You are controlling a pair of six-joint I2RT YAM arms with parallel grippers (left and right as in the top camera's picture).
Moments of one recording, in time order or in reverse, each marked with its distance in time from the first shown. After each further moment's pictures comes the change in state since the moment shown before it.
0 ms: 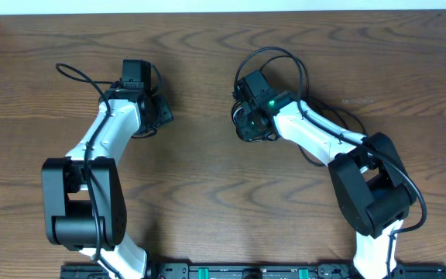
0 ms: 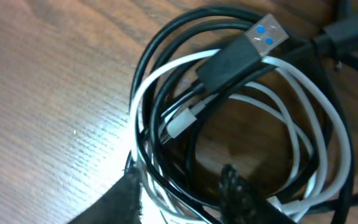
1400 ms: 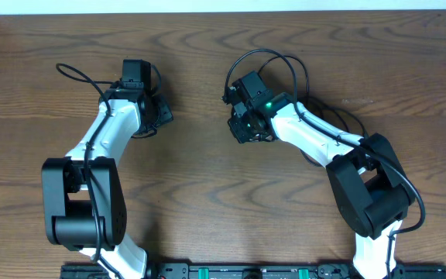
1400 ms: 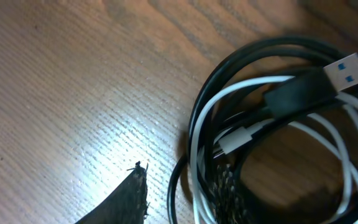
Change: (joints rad) left arm 0.000 0.000 0.000 0.000 0.000 0.000; right arm 0.019 0.000 -0.001 0.040 -0.091 -0.117
